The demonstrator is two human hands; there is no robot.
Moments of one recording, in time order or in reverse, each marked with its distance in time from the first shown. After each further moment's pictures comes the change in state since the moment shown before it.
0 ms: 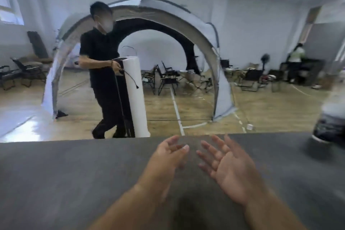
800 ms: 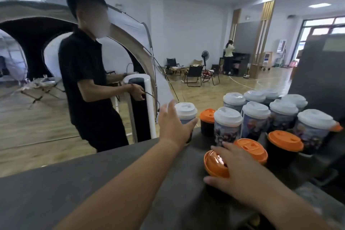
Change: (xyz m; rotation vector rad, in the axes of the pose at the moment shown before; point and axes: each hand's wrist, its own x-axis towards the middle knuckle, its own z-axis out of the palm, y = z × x) left_hand 0.170 -0.105 0.549 0.818 0.039 0.553; right_hand -0.085 -0.318 -0.398 -1.895 0.345 -0.122
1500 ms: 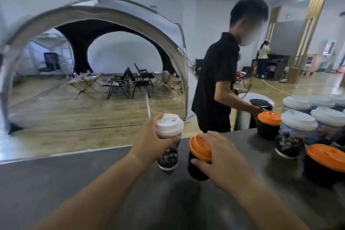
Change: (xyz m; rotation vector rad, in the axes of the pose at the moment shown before) left_hand -0.051 -0.120 -0.224 -0.098 -0.107 -0.108; right_hand 0.032 -0.179 0.063 0.123 0.180 -0.238
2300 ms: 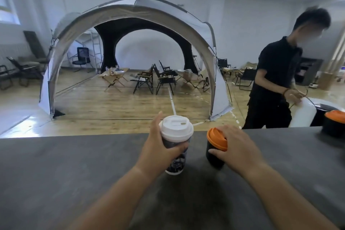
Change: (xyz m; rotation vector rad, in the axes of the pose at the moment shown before) left_hand -0.129 -0.119 -0.229 -0.112 0.154 0.023; right_hand -0.001 -0.208 0.107 -0.049 0.030 -0.028
